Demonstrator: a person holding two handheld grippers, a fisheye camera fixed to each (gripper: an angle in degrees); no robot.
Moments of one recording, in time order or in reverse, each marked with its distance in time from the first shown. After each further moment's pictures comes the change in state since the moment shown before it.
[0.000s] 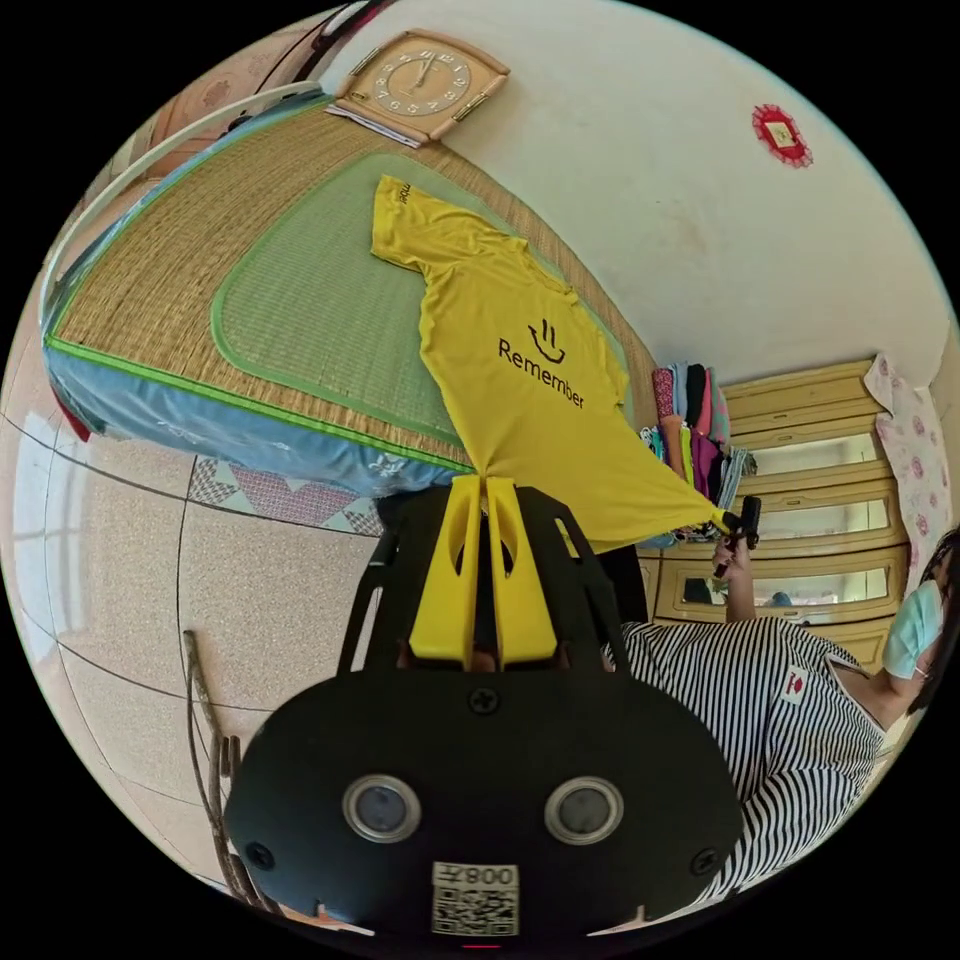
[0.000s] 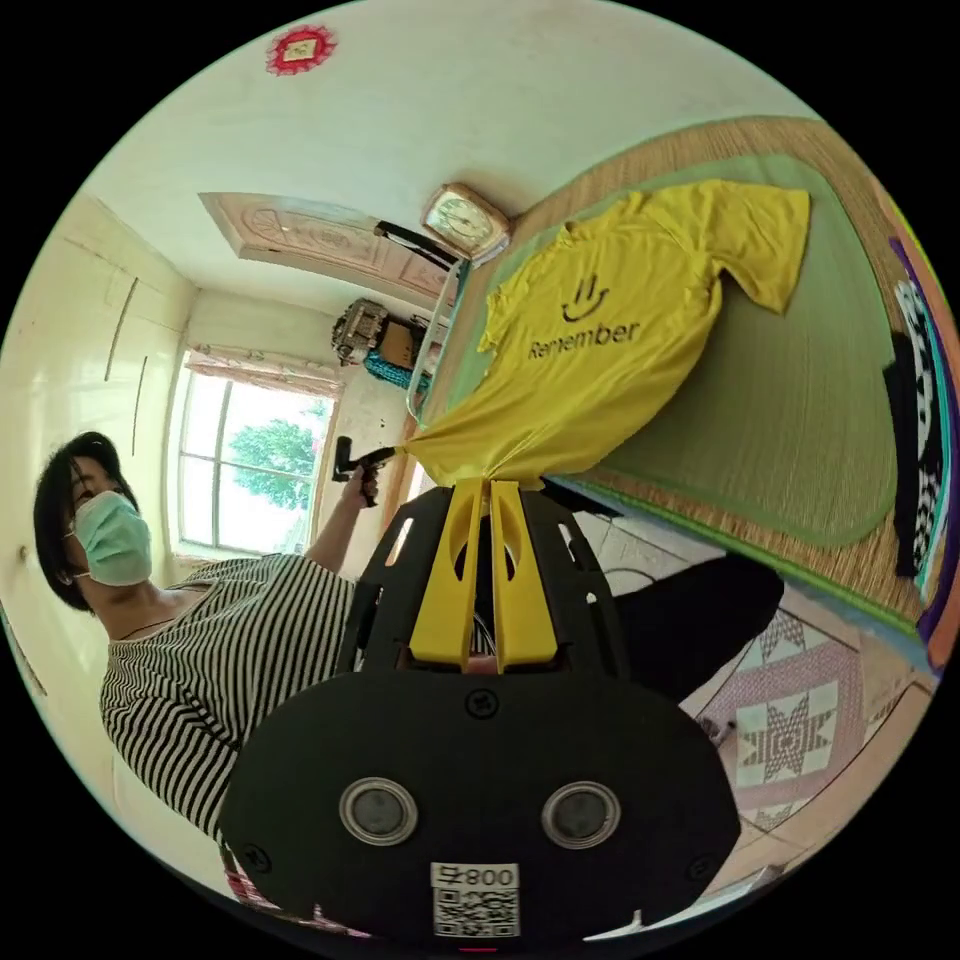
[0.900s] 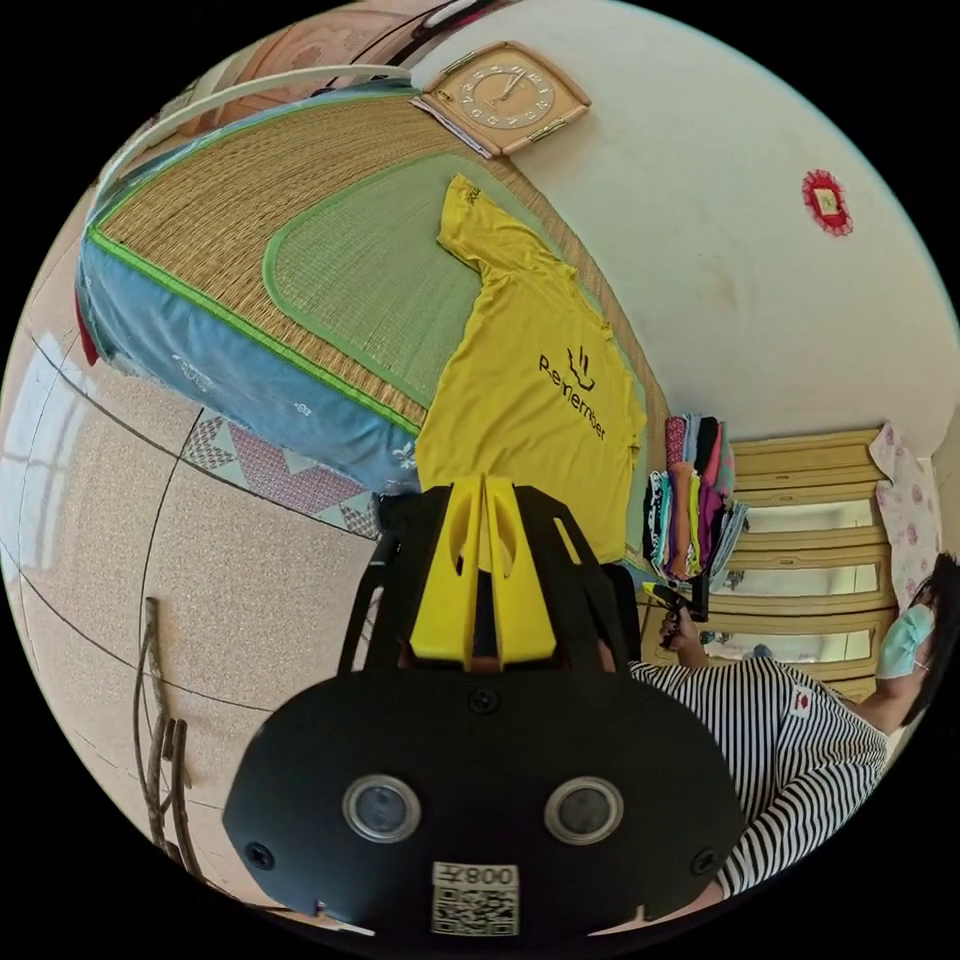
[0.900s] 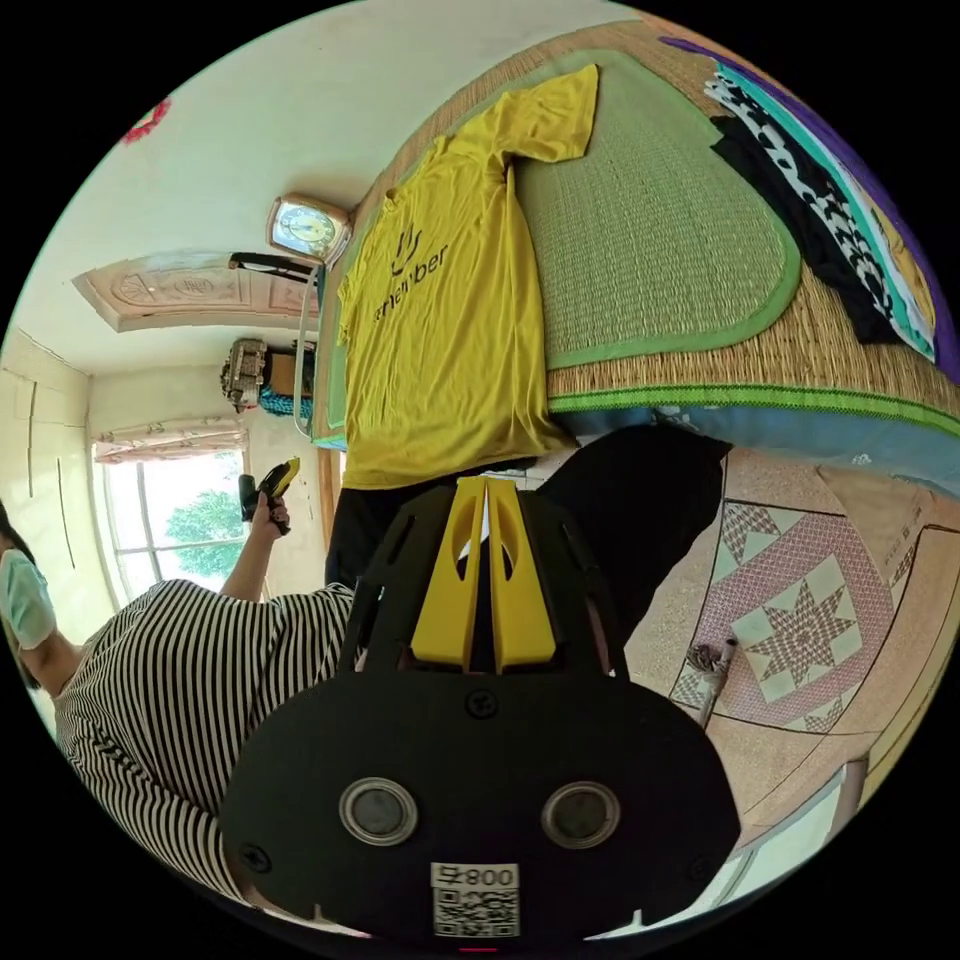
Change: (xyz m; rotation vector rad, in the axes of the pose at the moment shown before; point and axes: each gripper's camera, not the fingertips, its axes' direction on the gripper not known) left arm 0.095 -0.091 0.117 0.088 0.037 -0.139; right arm 0.100 0.036 0.070 -0.011 0.216 0.321
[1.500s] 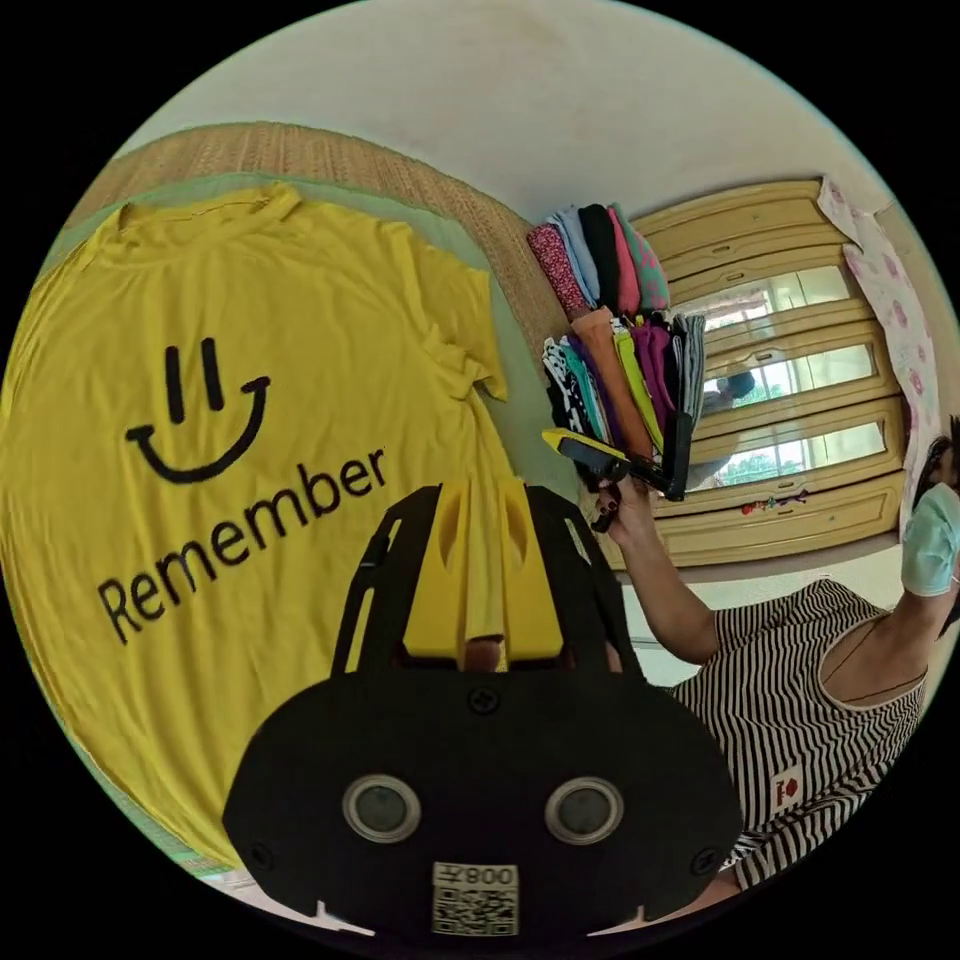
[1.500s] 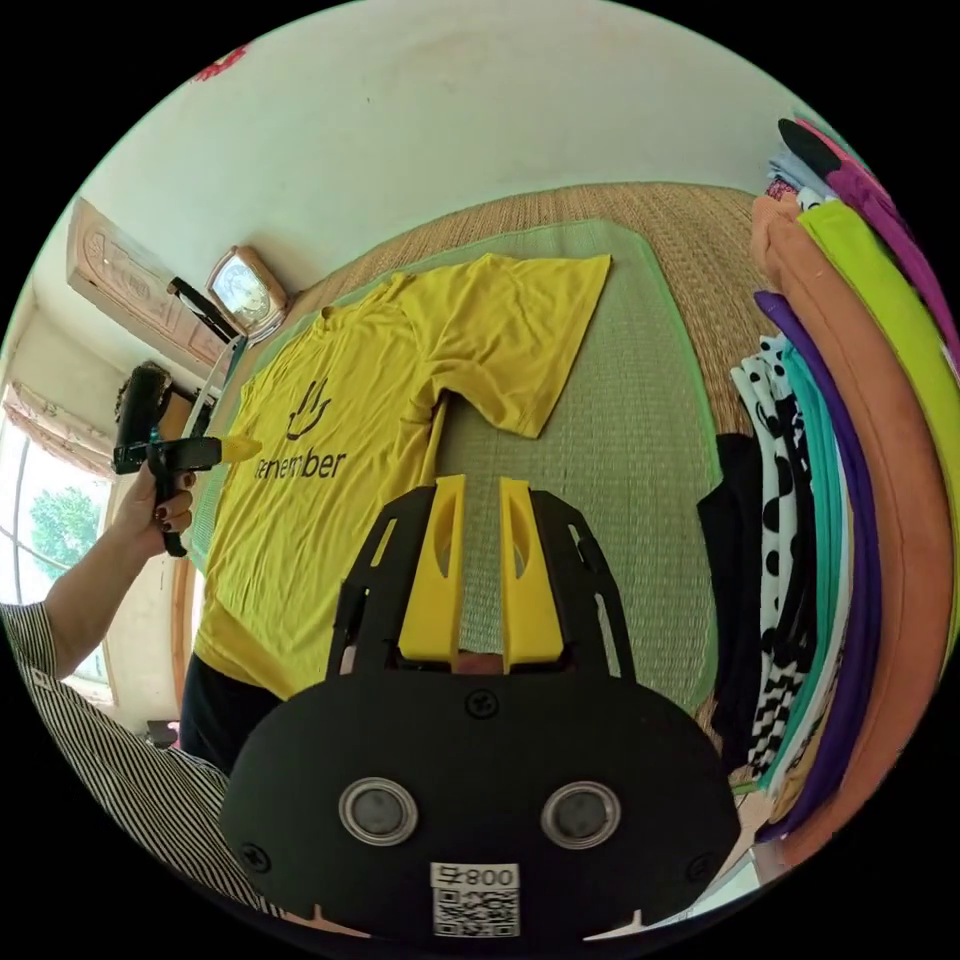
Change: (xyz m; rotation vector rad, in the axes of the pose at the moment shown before) left arm 0.376 -0.195 0.377 -0.452 0.150 0.621; right arm -0.036 -0.156 0.016 0.367 0.405 -0.162
